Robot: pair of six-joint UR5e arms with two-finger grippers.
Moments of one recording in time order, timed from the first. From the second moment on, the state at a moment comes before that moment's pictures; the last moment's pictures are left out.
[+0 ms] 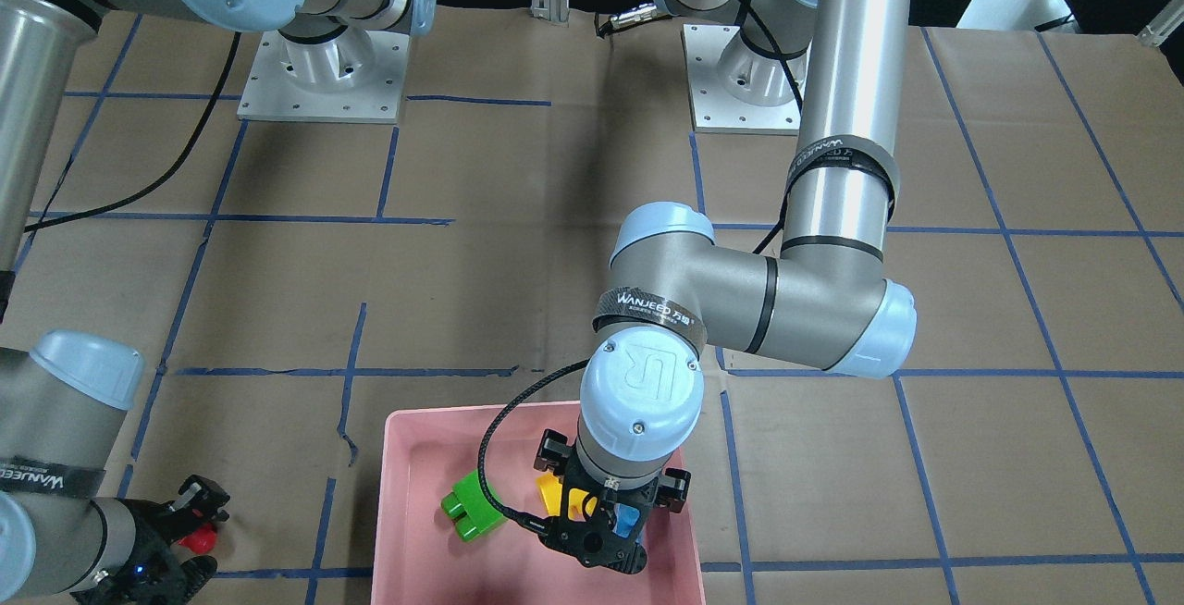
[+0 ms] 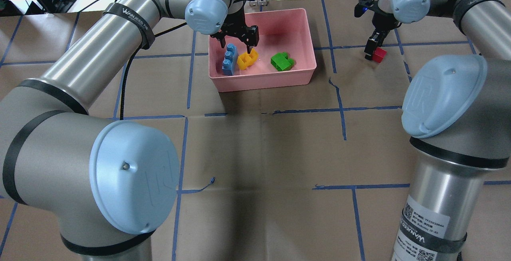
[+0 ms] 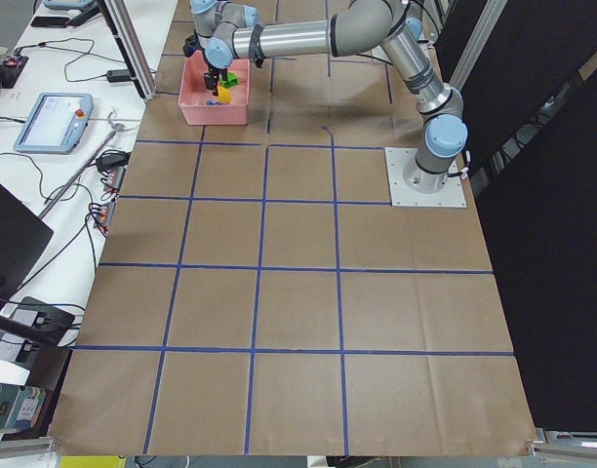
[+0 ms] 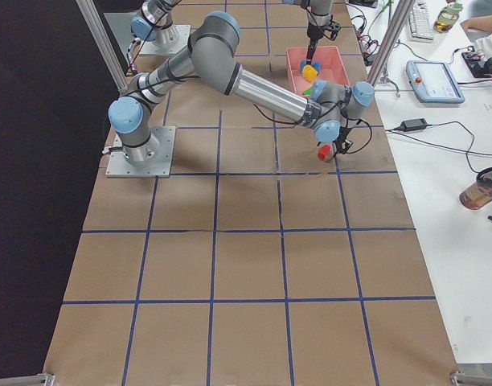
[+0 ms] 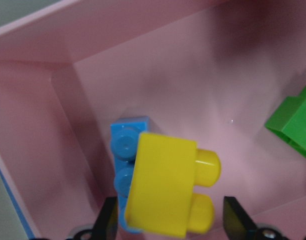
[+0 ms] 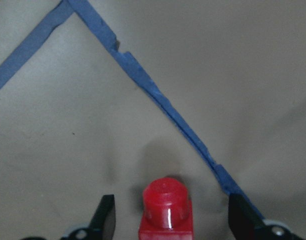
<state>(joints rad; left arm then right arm) -1.80 -2.32 -1.07 -1.32 1.57 0.07 1.39 -0.71 1.08 -1.82 -1.60 -1.06</state>
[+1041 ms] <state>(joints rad) -1.69 -1.96 -1.17 -1.67 1.58 0.09 1.44 -0.82 1.02 -1.78 -1.59 -0.83</state>
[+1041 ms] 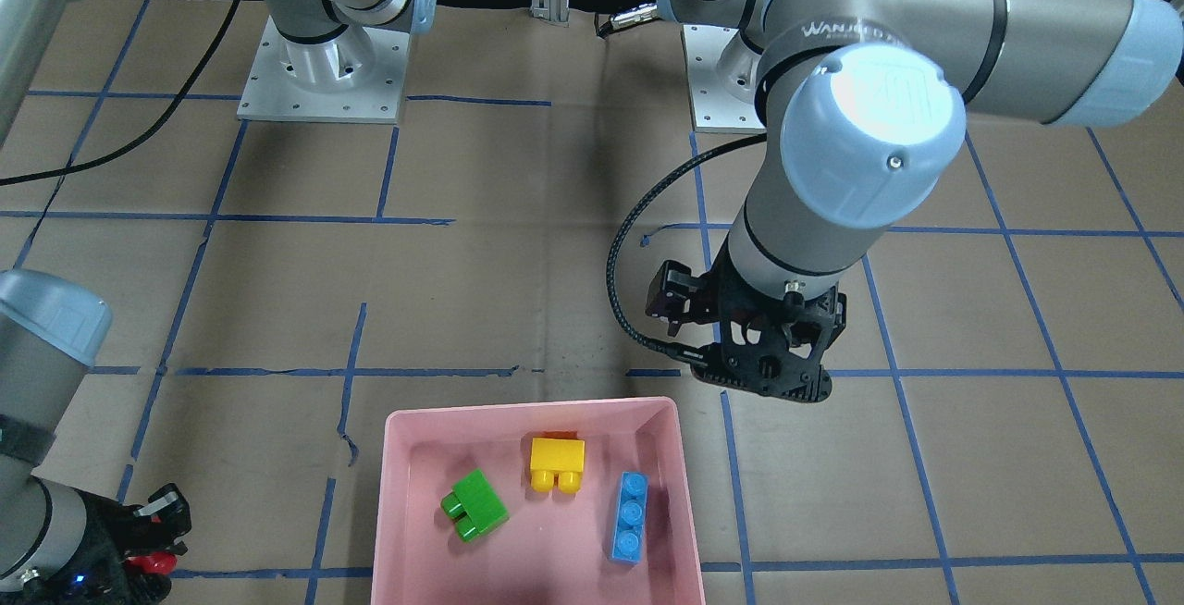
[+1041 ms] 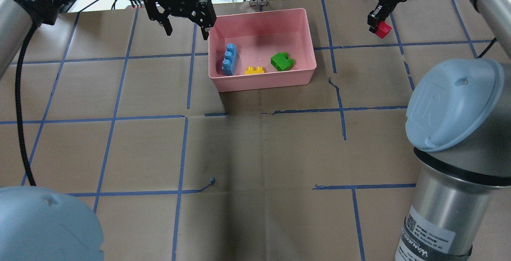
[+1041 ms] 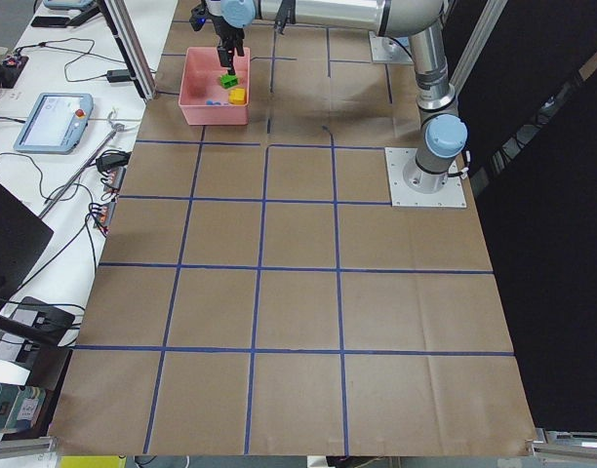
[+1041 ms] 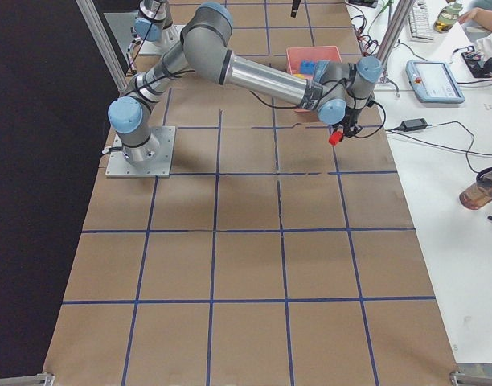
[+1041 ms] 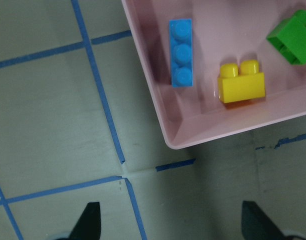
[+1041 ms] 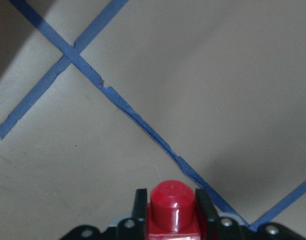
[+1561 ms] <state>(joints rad) -1.61 -1.71 -1.40 -1.65 1.57 0.12 1.65 -0.88 1.00 -1.75 -1.57 -0.32</state>
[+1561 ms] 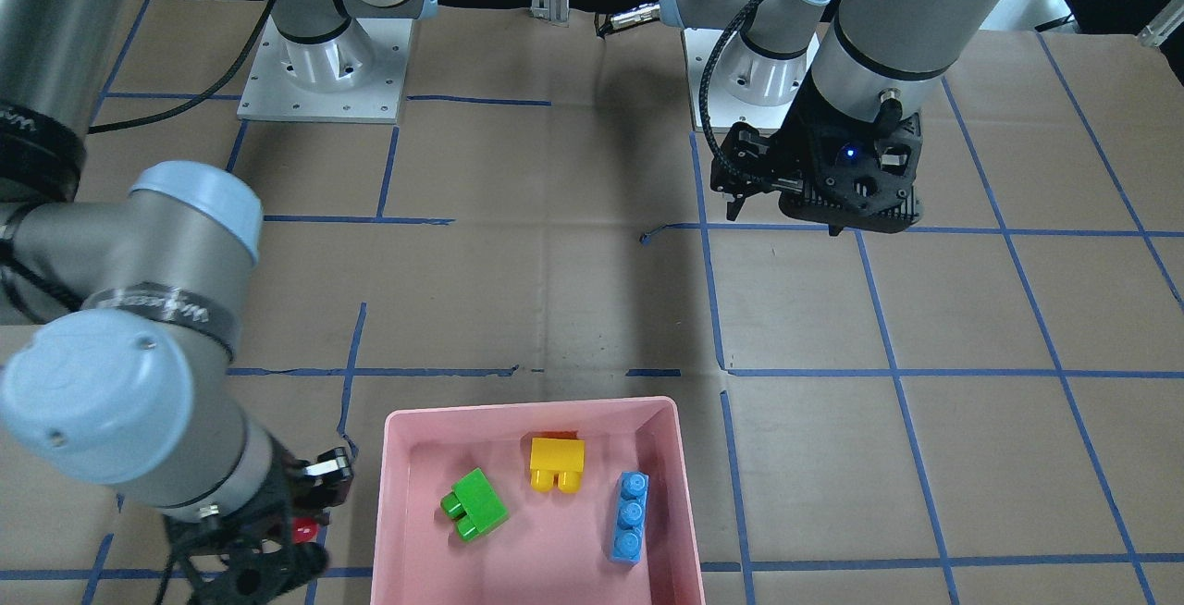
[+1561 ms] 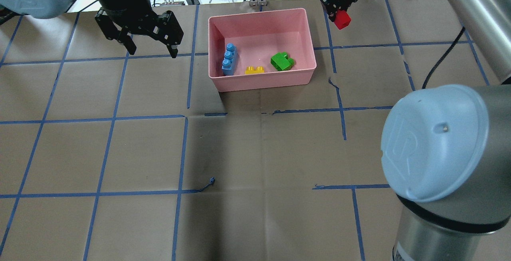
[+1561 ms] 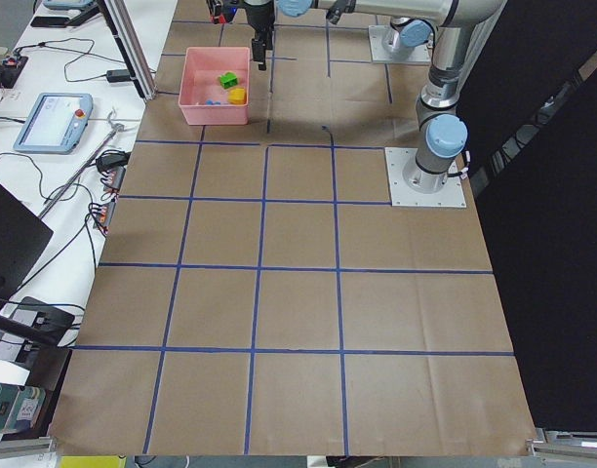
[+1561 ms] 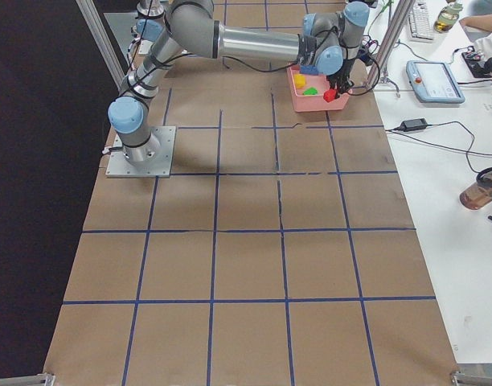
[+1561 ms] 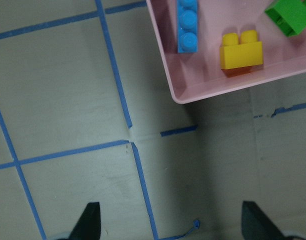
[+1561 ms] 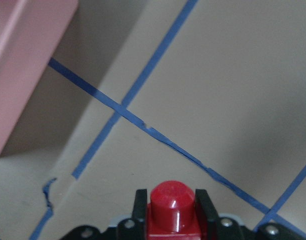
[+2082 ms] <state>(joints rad) -1.57 -1.63 -1.45 -1.66 1.57 0.12 1.80 -0.80 0.98 -1.77 -1.47 0.03</state>
